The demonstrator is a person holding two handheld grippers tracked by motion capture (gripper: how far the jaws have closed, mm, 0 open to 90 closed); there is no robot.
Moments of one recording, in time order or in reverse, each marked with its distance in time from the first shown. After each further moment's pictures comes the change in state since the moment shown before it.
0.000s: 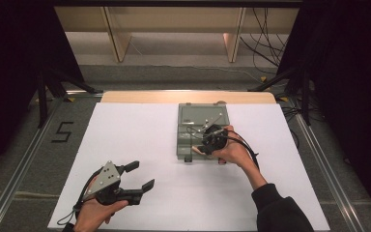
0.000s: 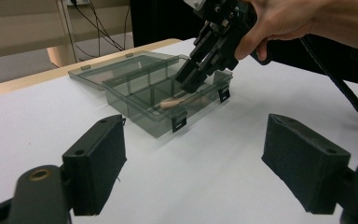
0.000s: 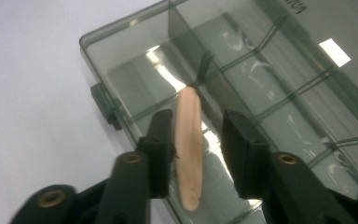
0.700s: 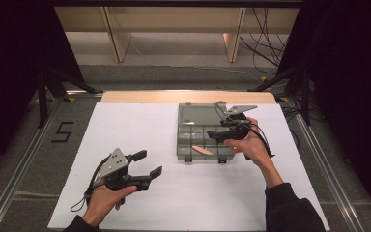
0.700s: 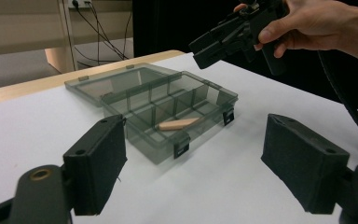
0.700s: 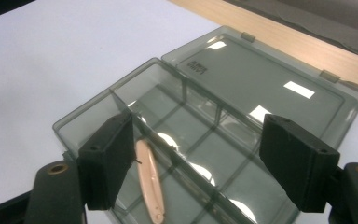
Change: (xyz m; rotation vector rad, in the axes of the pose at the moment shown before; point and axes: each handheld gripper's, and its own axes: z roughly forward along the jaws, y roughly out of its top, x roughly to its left) left arm 0.010 0.021 0.036 -0.025 -0.011 -0.060; right arm -0.036 -0.021 -0.048 -0.292 -0.067 0.233
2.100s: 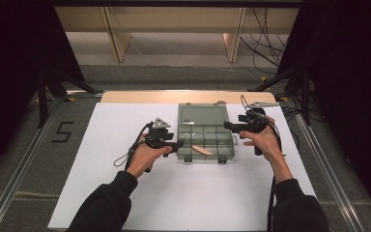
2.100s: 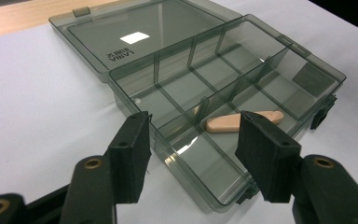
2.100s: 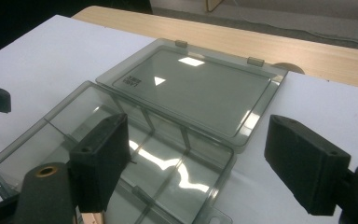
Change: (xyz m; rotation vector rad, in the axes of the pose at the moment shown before) left arm 0.047 0.018 0.136 0.367 0.086 -0.085; right arm -0.058 -0.022 -0.009 -0.091 -0.064 0.213
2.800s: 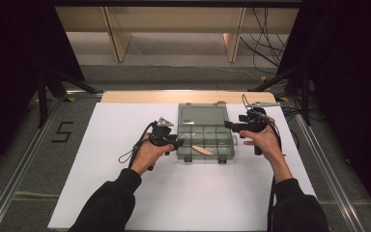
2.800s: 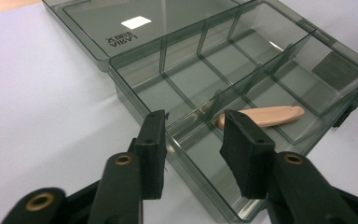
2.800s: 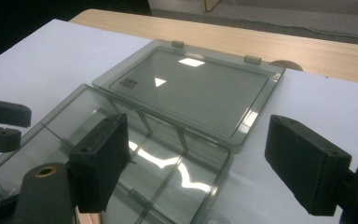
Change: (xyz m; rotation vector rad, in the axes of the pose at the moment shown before) left arm 0.007 0.000 0.018 0.067 0.011 0.000; right arm -0.004 -0.001 0.002 -0.002 0.001 0.030
